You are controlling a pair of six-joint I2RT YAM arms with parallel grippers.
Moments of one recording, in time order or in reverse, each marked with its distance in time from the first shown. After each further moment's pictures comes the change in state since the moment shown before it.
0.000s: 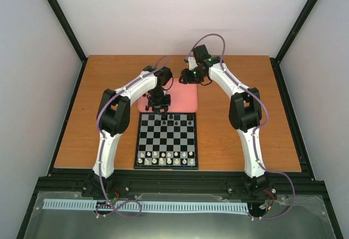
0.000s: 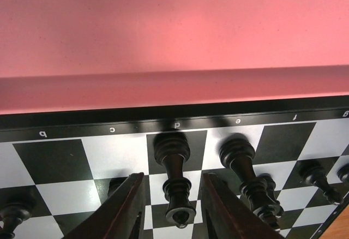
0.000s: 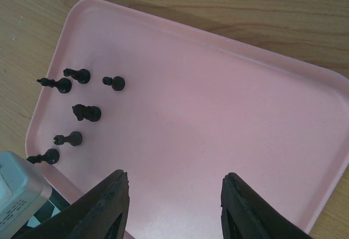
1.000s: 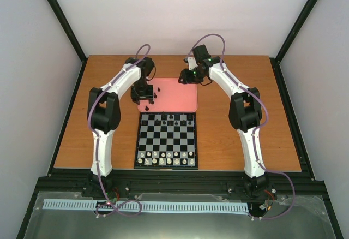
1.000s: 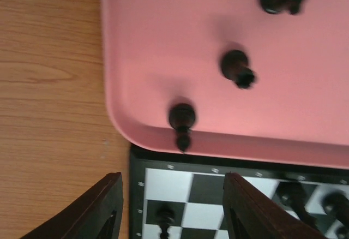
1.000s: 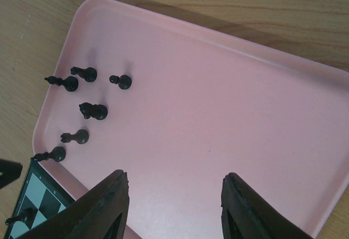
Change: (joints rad) left arm 0.149 -0.033 0.063 -0.053 -0.182 0.060; right arm 0.000 0.000 0.000 0.000 -0.023 0.000
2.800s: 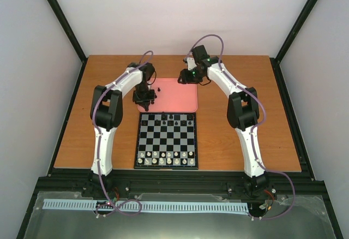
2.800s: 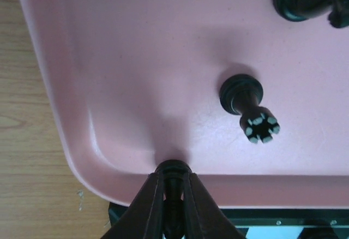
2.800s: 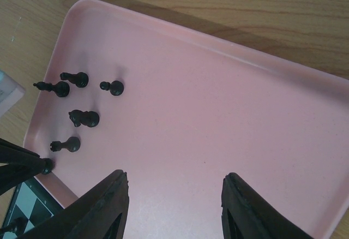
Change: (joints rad) left arm 0.038 0.072 -0.076 0.114 0.043 0.089; right arm -0.001 0.051 0.051 -0.006 0.001 0.000
